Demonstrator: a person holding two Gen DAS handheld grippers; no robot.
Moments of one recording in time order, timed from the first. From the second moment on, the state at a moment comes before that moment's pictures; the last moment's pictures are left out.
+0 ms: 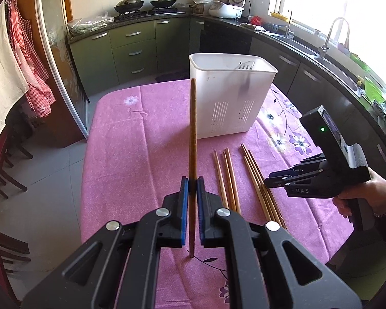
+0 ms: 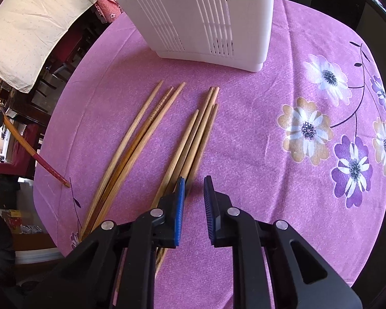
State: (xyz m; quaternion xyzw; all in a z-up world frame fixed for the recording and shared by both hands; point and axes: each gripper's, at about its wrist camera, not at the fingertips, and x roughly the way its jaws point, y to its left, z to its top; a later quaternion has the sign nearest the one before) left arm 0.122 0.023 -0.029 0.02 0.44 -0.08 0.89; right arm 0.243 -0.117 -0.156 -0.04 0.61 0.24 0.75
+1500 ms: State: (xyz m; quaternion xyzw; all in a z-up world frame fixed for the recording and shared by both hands) left arm 0.106 0.015 -0.015 0.05 0.42 -0.09 0.90; right arm 0.158 -0.178 -0.044 -0.01 0.47 0.28 0.84
